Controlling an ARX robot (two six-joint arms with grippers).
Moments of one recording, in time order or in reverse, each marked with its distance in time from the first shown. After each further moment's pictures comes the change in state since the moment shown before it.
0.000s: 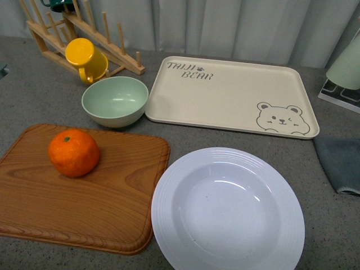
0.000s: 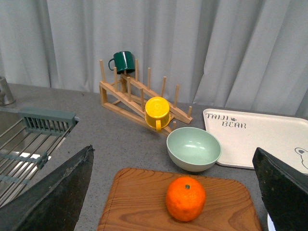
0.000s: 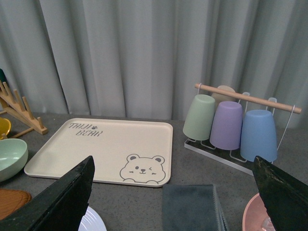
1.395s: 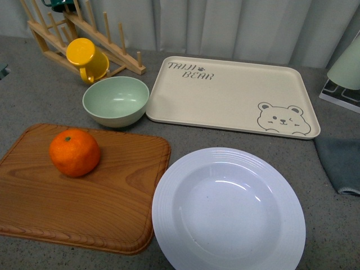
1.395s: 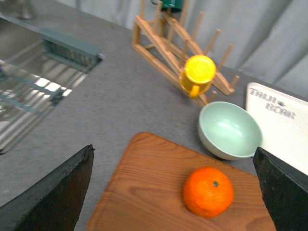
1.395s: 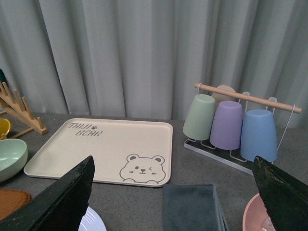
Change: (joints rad) left arm 0.040 0.899 0.187 0.428 -0.132 -0.183; right arm 0.000 0.000 0.000 0.000 0.000 0.000
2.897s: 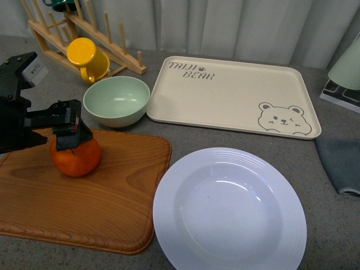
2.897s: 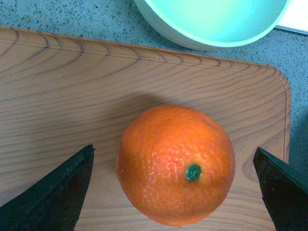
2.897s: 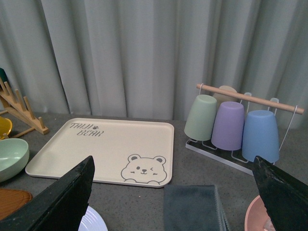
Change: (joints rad) left arm -0.087 1.015 0.581 -0.214 0.362 0.122; right arm 0.000 0.000 0.000 0.000 0.000 0.000
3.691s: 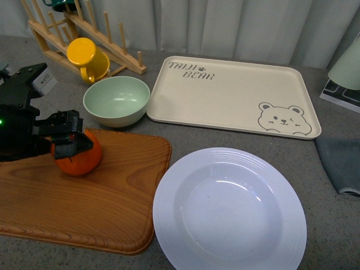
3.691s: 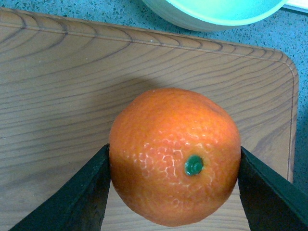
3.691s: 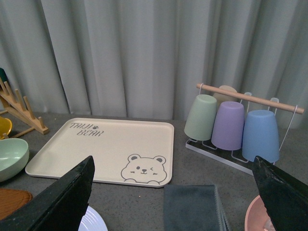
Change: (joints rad) left arm -0.012 0.040 0.016 -0.018 0.007 0.005; right arm 0.000 0.000 0.000 0.000 0.000 0.000
